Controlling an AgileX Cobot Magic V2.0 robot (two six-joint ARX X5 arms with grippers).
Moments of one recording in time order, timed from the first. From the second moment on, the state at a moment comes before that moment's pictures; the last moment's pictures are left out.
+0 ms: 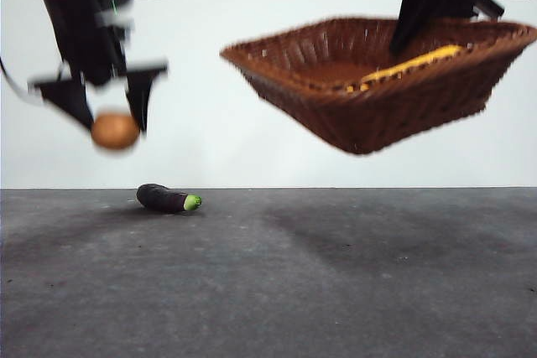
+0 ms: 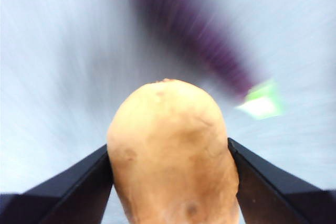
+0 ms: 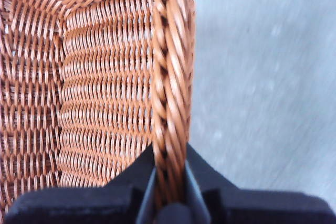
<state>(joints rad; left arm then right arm) -0.19 1.90 1.71 -0.79 0.01 -0.19 0.23 1.59 1.51 -0.84 -0.37 -0.09</state>
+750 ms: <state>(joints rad) -0.68 1.71 1.71 -0.92 0.32 0.27 0.29 1.75 1.51 -0.82 -0.44 -0.04</state>
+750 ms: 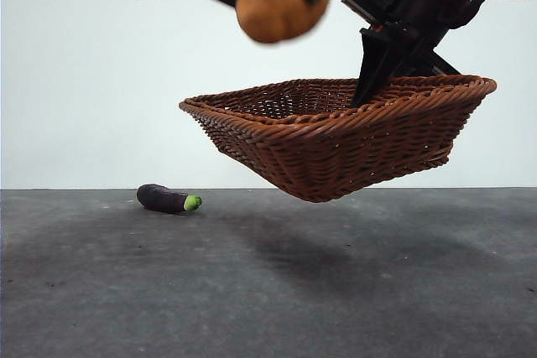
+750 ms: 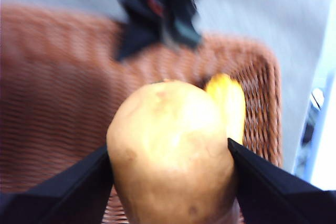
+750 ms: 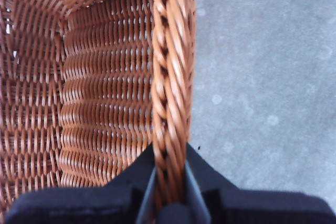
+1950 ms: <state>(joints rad) -0.60 1.67 1.71 -0.86 0.29 0.10 0.25 1.75 1.51 -0.81 -0.44 -0.04</state>
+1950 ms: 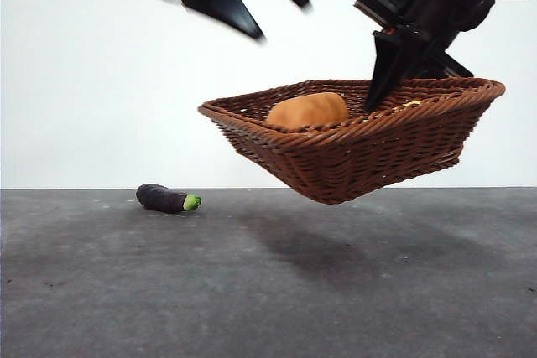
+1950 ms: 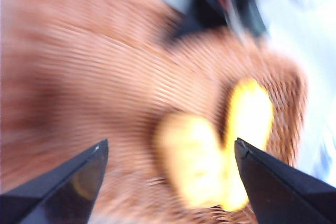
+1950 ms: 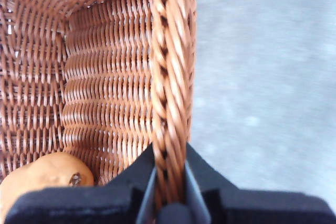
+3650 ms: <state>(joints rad) -0.21 2.39 2.11 -0.75 -0.02 -0.59 0.18 1.74 1.51 -0.85 -0.55 -0.13</state>
